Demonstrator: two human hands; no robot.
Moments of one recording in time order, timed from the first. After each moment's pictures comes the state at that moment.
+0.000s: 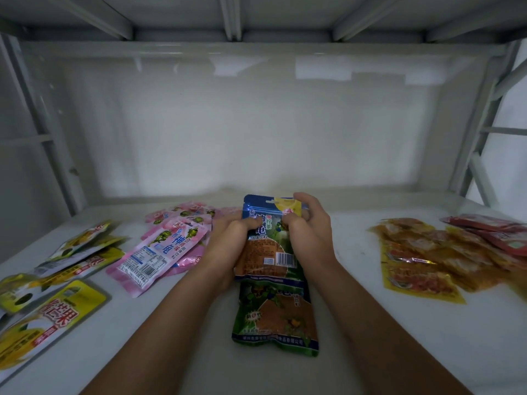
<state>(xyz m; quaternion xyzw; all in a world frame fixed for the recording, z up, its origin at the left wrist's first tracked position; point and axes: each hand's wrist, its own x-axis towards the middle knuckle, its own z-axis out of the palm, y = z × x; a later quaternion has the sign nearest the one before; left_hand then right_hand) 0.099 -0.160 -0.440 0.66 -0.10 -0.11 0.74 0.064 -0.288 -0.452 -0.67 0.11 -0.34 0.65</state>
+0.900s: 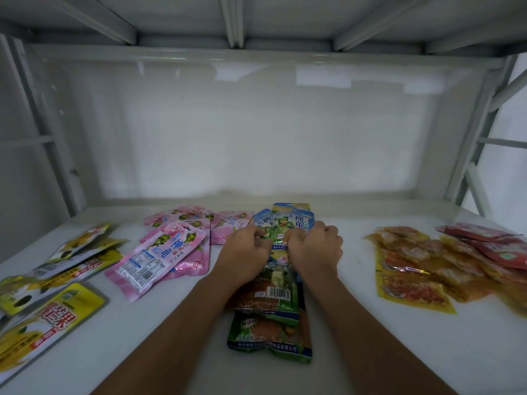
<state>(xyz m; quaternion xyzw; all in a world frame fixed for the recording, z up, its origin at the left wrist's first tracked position) 0.118 -0.177 -0.461 0.88 -0.25 0.06 0.40 0.076 -0.311 -0.471 -0.84 0.31 -0.30 0.33</state>
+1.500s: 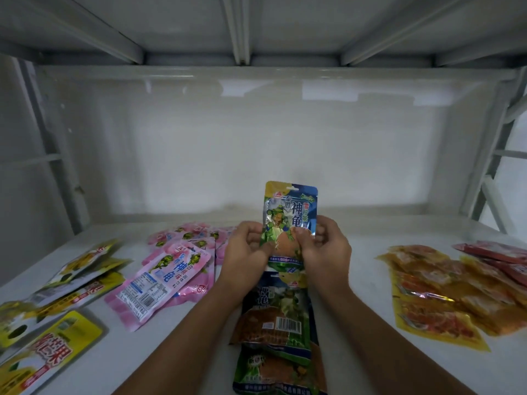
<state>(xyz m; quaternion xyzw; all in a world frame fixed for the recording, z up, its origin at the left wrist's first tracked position) 0.136 -0.184 -0.453 0.72 -0.21 0.05 0.66 0.097 -0.324 -0.467 -0.69 0.10 -0.47 0.53</state>
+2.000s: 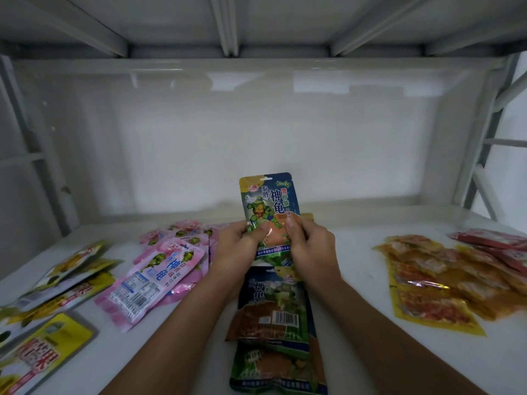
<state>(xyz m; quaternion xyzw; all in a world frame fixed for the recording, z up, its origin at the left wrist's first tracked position) 0.136 -0.186 -0.446 0.63 -0.15 -0.06 0.76 0.103 -0.325 -0.473 -0.77 0.04 -0.42 0.47</state>
